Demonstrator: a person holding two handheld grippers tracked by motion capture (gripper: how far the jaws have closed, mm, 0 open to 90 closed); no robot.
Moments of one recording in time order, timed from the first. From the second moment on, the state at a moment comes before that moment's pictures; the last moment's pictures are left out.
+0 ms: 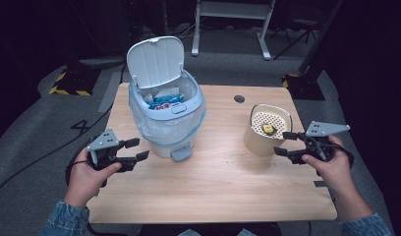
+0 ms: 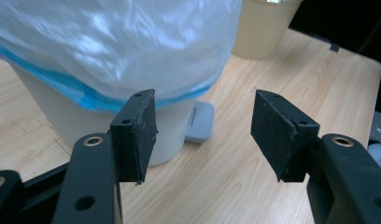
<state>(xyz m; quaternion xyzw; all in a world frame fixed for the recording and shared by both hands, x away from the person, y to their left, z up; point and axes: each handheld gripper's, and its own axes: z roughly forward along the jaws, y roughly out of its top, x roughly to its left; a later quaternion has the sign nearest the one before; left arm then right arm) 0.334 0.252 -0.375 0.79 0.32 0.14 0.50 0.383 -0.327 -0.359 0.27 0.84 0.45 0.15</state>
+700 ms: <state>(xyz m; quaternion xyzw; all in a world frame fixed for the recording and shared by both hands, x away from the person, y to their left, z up) 0.351 0.251 -0.300 0.77 0.29 0.19 0.53 0.377 -0.342 -0.481 0.29 0.86 0.41 0.12</state>
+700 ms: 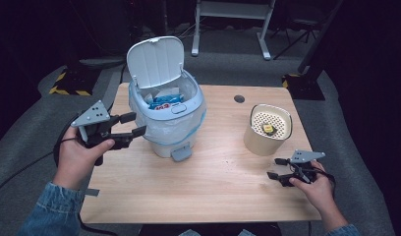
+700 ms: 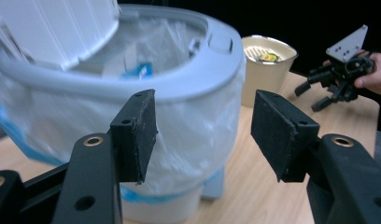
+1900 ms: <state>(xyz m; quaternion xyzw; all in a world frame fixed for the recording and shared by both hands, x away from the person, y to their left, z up) 0.457 0.248 -0.184 0.73 0.24 0.20 0.60 0.375 -0.343 -0.503 0.28 0.86 0.39 0.13</state>
